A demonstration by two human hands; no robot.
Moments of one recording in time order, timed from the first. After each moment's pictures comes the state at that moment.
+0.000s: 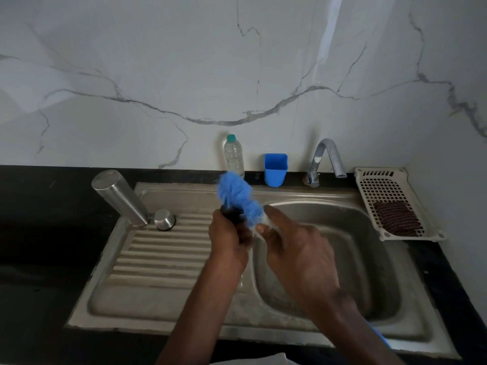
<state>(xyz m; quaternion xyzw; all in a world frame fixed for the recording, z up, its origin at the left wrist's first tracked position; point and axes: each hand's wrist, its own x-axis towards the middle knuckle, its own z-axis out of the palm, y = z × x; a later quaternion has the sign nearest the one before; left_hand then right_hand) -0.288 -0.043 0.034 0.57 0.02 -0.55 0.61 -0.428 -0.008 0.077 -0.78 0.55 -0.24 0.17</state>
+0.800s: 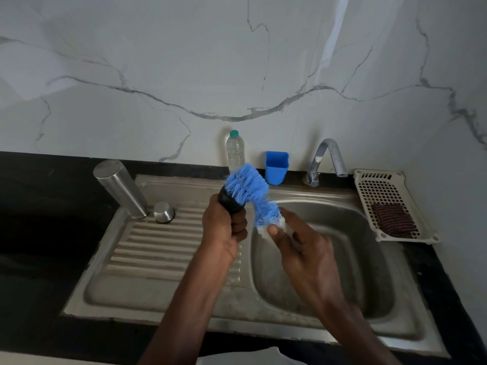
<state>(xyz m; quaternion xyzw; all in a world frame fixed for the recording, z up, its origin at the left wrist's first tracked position) -0.275 -0.034 0.052 0.55 -0.09 -0.57 0.60 -0.442 0.001 0.054 -0.71 0.54 -0.33 0.30</state>
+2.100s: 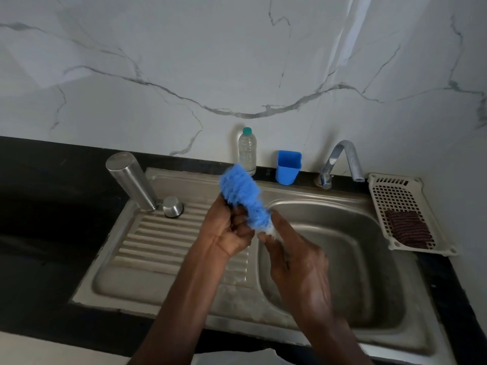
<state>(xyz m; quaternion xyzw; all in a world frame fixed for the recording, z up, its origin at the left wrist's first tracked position) -0.256 -0.034 0.051 0.40 0.04 -0.68 0.61 -0.415 0.004 0.038 -0.77 0.48 -0.38 0.16</state>
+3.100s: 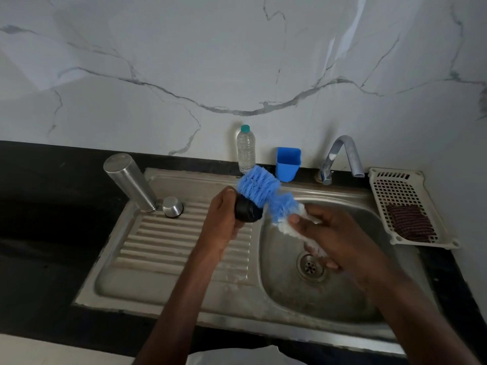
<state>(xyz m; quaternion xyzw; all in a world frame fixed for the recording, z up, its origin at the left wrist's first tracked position) -0.241 -0.034 0.029 0.63 -0.33 -0.46 0.53 -0.454 -0.041 0.103 -0.56 0.56 -0.20 0.57</state>
